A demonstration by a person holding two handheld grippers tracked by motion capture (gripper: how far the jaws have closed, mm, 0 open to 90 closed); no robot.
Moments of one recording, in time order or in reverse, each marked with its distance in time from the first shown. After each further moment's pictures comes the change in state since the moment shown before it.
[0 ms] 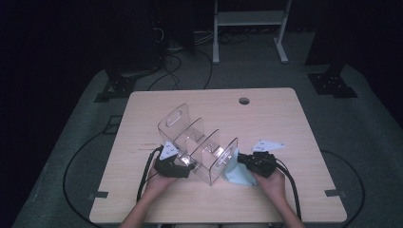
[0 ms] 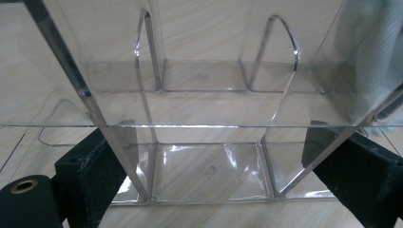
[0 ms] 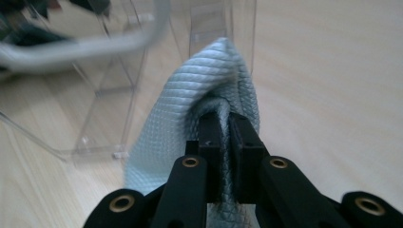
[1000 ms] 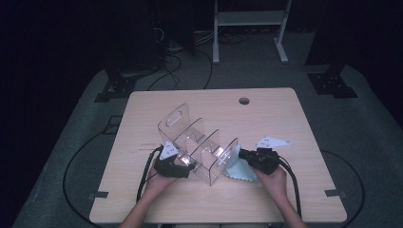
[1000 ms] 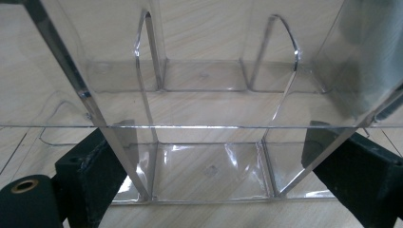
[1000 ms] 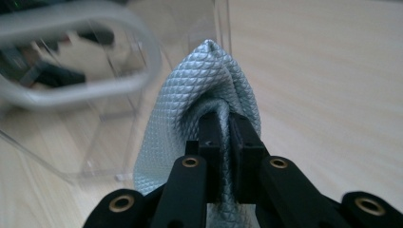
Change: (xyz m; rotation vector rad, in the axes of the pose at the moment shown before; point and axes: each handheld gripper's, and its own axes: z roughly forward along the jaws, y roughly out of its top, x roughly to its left) left arm -0.001 0.001 -0.001 0.007 0.004 0.004; right arm -0.006 0.008 -0.007 -0.066 0.020 0.041
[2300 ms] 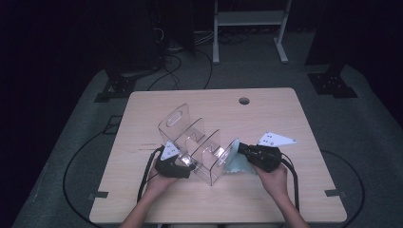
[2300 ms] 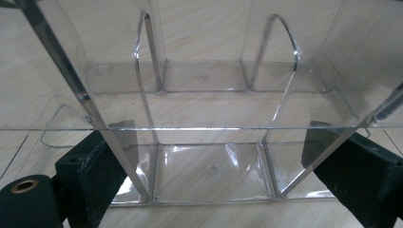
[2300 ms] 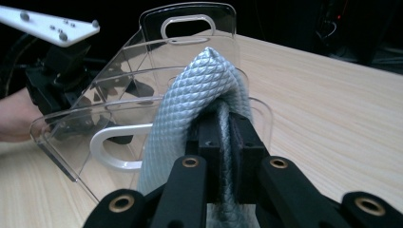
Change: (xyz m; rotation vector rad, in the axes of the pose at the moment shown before) left arm -0.002 0.001 0.001 -0.002 0.005 0.007; right arm 0.029 0.030 -0.022 -0.102 0.025 -0.087
